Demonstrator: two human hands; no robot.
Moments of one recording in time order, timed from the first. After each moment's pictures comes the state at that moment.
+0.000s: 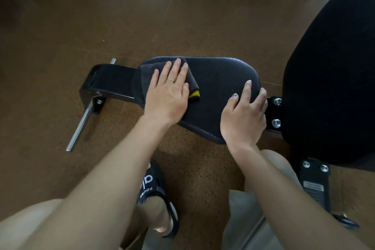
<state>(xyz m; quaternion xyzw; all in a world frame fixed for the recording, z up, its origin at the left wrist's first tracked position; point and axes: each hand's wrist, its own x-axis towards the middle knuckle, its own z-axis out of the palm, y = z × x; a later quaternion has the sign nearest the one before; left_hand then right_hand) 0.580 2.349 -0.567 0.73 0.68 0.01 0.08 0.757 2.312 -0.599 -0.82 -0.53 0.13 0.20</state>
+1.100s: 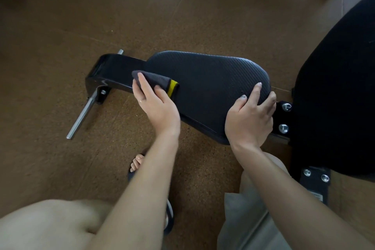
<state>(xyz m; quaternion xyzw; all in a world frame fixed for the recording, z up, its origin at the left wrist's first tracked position) 0.587 2.314 -0.603 0.33 0.79 0.49 0.16 0.751 2.312 -0.601 -0.82 -0.53 0.11 0.21</state>
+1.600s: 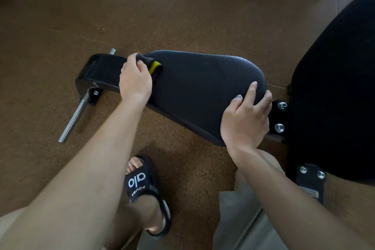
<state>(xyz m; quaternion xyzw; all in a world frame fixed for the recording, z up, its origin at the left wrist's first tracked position) 0.527 2.373 -0.574 0.42 0.83 0.32 0.18 0.753 2.311 -0.601 -0.82 -0.52 0.11 0.20</state>
